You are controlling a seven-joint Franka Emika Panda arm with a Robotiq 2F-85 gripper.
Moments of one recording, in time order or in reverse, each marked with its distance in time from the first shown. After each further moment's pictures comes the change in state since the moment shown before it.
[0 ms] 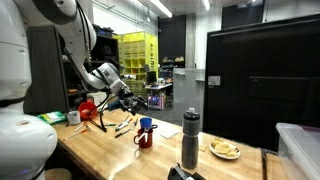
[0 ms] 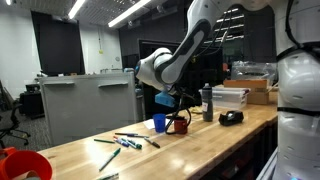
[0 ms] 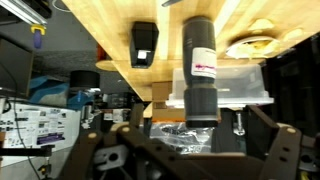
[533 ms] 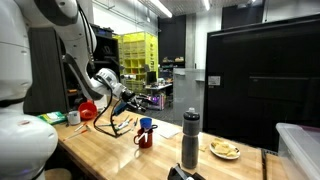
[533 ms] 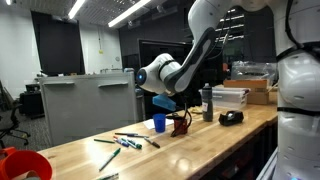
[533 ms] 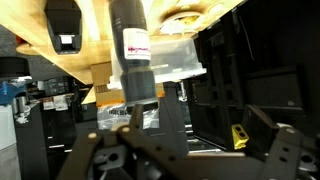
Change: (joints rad) arm 0.014 0.016 -0.006 -0.064 -0.328 0.111 0.118
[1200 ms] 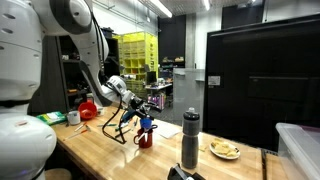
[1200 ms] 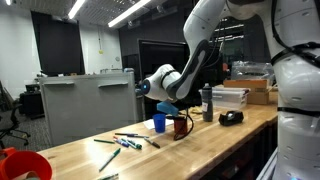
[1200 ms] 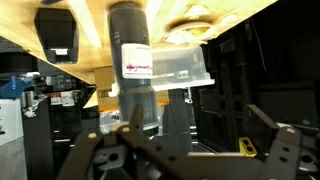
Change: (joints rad) arm -0.043 0.118 -0.058 0.043 -0.052 0.048 0.014
